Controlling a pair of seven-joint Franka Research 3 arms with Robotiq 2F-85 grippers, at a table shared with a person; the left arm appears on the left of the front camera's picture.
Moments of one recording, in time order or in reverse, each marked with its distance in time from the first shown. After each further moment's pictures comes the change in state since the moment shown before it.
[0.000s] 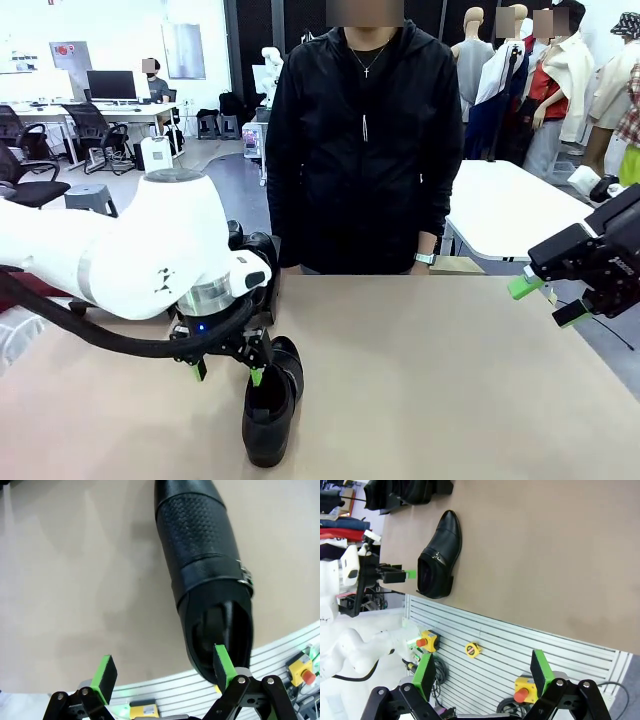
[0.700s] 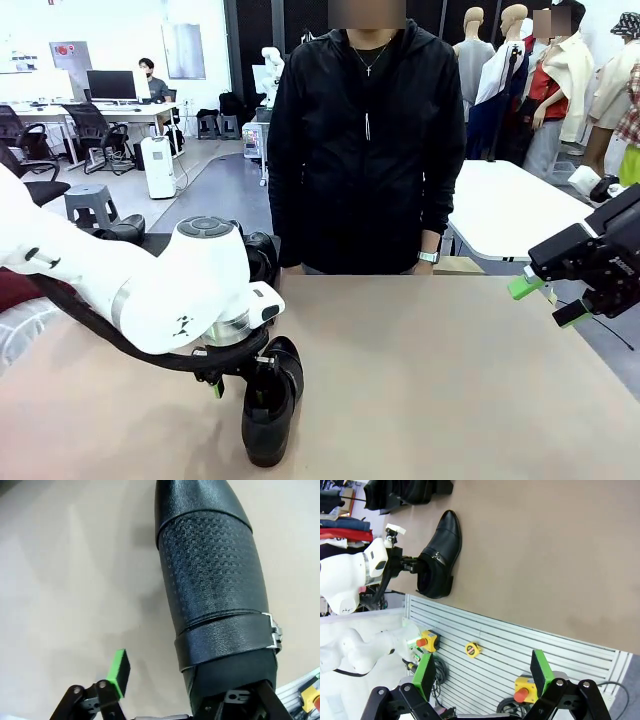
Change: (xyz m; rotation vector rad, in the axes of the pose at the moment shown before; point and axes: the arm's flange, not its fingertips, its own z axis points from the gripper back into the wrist) left arm 0.016 -0.007 -0.057 0.045 -0.055 -0.006; right arm 0.000 0.000 0.000 0.000 0.000 -0.001
